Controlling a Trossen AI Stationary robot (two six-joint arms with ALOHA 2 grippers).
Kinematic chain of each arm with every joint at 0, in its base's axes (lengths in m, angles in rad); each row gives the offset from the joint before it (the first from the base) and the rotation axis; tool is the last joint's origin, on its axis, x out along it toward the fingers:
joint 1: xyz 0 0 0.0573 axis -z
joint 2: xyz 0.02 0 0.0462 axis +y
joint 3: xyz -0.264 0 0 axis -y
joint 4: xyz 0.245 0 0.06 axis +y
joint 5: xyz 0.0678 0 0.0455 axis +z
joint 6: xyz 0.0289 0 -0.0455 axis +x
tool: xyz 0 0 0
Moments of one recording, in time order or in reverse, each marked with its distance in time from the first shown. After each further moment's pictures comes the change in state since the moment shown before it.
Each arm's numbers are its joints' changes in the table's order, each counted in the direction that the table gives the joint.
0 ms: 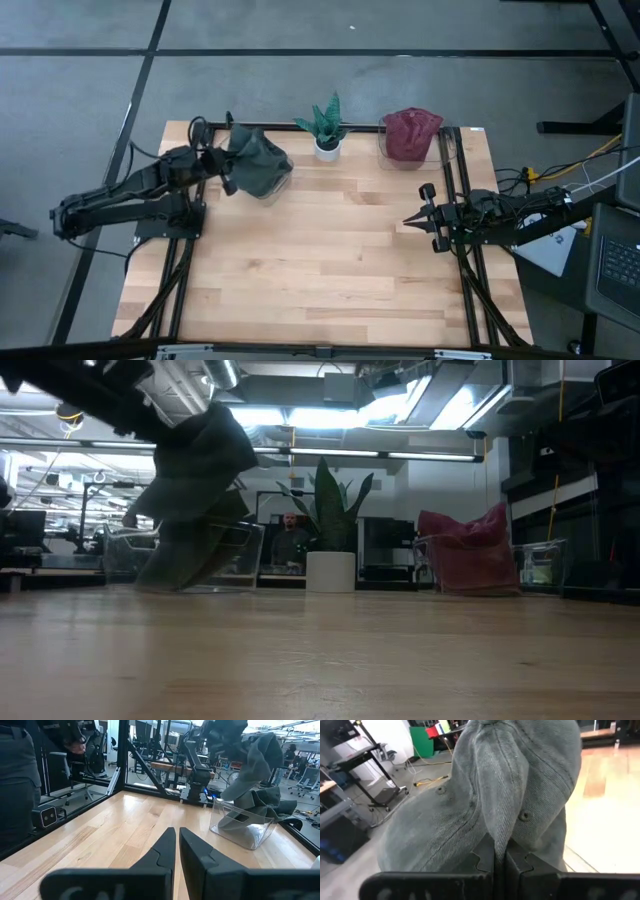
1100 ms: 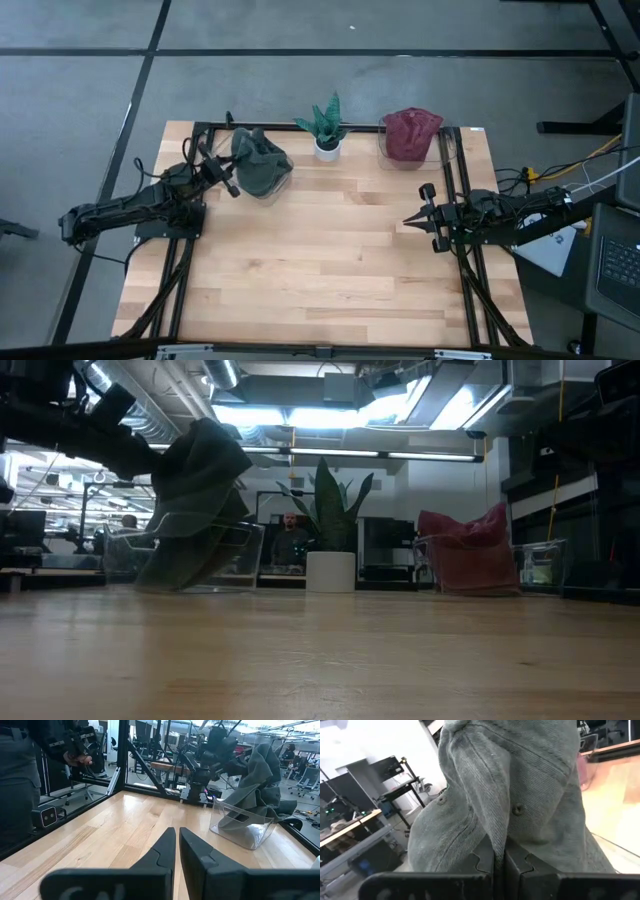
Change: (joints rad) left arm 0.024 -0.228 -0.366 -0.367 0.121 0.135; right arm 0.000 0.000 0.000 0.000 0.000 0.000
